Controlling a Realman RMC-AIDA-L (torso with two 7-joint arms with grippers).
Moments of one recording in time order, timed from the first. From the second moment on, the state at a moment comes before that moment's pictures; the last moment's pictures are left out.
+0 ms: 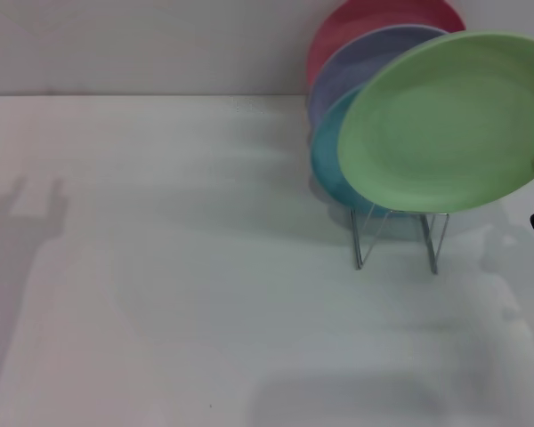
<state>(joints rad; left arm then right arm) -0.29 -2.01 -0.85 -0.34 2.26 1.51 -0.42 0.29 2.08 0.18 0.26 -1.70 -1.57 0.36</state>
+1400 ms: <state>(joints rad) -0.23 -1.97 -0.85 -0.40 2.32 1.55 -0.43 0.26 2.09 0.19 0.32 -1.69 -1.56 0.26</state>
